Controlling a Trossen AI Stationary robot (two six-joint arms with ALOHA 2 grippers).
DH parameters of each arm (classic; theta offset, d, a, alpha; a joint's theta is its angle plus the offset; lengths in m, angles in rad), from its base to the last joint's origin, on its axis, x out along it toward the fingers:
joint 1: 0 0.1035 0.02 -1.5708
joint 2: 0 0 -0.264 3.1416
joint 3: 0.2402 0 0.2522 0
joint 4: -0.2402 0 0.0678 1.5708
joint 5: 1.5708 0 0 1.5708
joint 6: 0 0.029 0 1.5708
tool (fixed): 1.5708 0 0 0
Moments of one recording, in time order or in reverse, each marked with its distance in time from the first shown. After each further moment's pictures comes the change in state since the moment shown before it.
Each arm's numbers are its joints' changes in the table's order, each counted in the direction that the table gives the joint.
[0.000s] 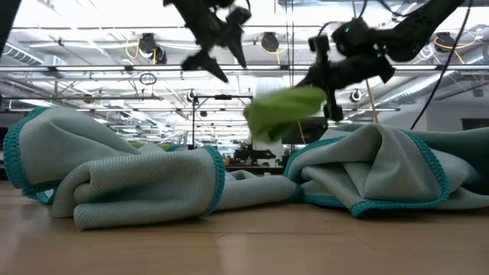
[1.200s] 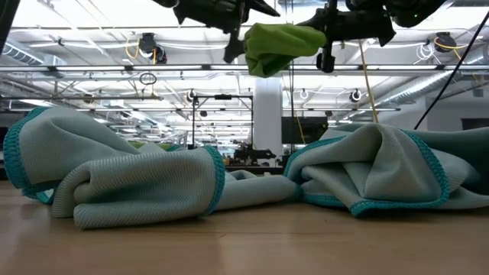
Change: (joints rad) left arm 0.073 -0.002 -0.092 0.622 0.372 0.152; right arm -0.010 -0.156 0.195 -0.116 -0.136 -0.080
